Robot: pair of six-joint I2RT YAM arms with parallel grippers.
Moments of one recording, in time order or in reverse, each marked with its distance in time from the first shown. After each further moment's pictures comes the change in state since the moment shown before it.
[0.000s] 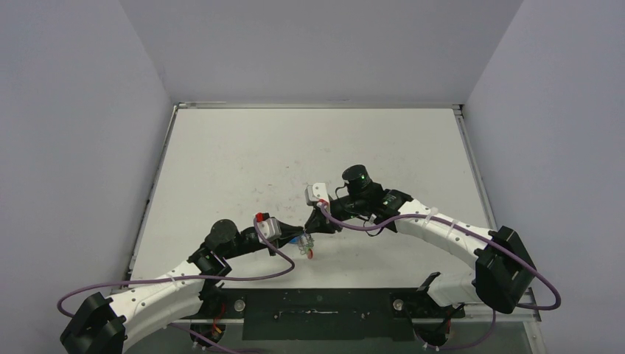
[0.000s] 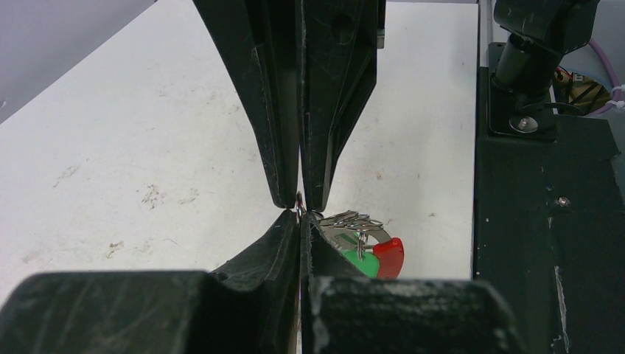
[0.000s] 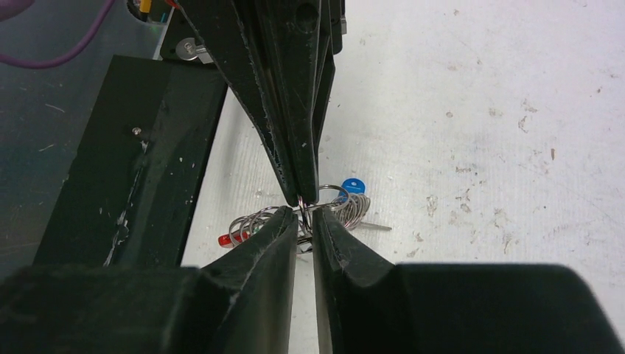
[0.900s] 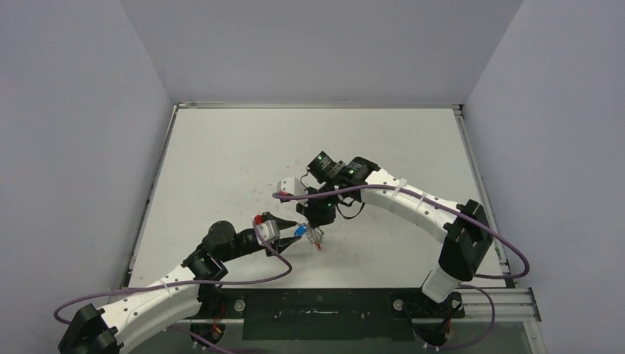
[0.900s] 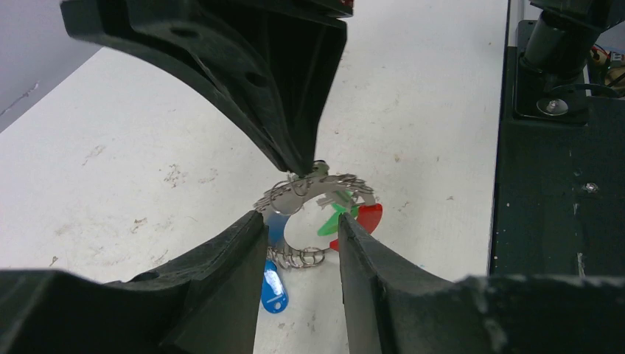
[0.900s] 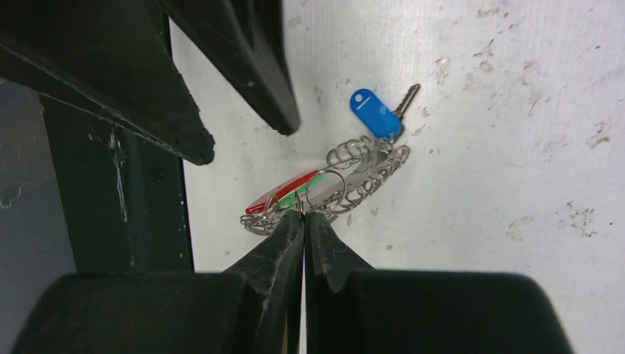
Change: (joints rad) left arm -0.001 -0.105 0.004 -0.149 -0.057 0.054; right arm 0.079 0.279 0.515 -0.710 0.348 -0.054
